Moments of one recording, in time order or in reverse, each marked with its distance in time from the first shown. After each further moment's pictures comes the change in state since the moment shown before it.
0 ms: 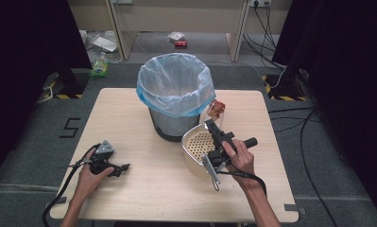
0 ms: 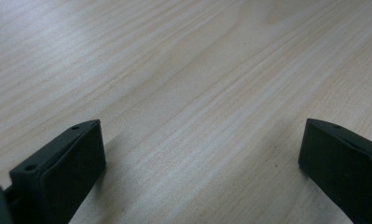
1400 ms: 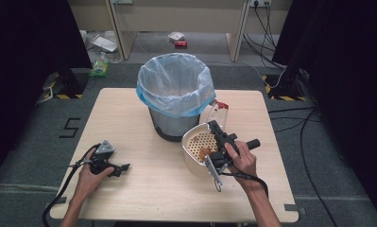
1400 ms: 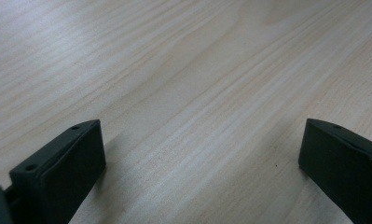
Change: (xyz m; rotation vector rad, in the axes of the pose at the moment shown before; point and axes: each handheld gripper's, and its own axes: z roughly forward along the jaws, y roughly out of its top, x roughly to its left) left arm 0.000 0.000 0.000 0.000 0.000 0.000; right arm 0.007 -0.004 -0.006 0.005 -0.003 -0.059
